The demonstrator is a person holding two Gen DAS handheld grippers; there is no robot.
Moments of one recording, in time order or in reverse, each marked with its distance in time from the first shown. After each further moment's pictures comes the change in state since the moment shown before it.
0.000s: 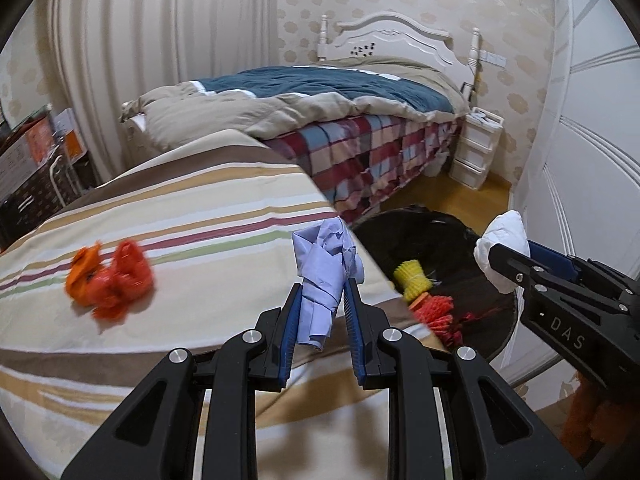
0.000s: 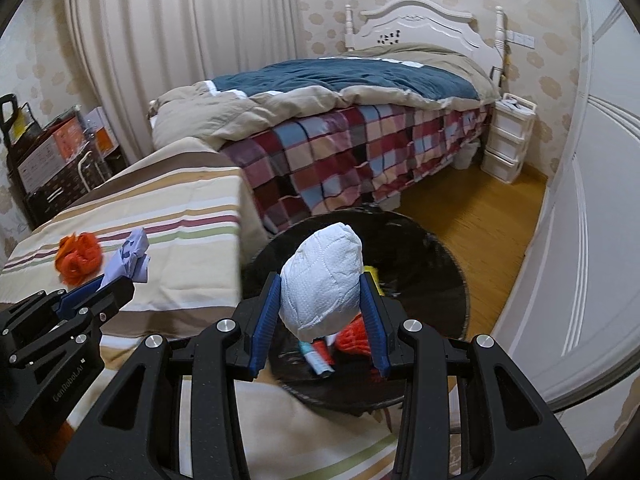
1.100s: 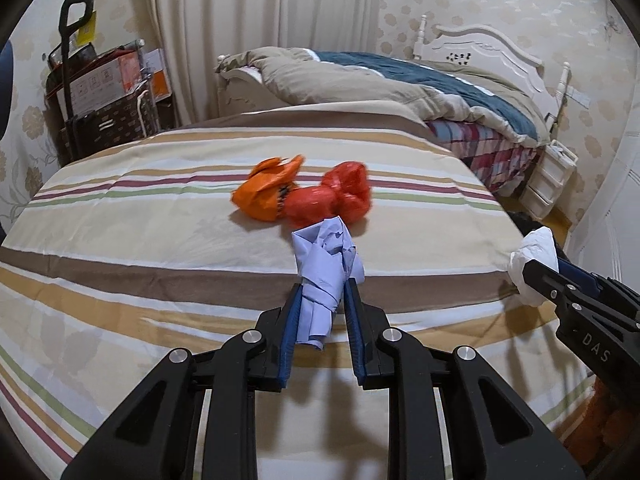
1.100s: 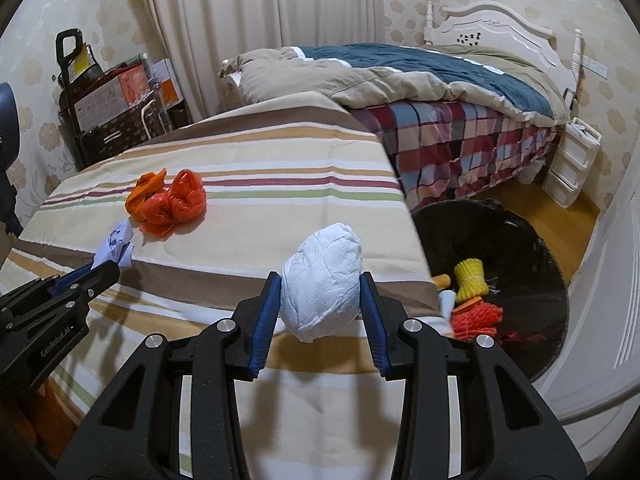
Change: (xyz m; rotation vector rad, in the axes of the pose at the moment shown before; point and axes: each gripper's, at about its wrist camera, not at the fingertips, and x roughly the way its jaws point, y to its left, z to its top) left arm -0.054 0.134 -0.061 -0.239 0.047 0.199; right arm 0.001 0.126 -0.026 -0.178 0.063 0.169
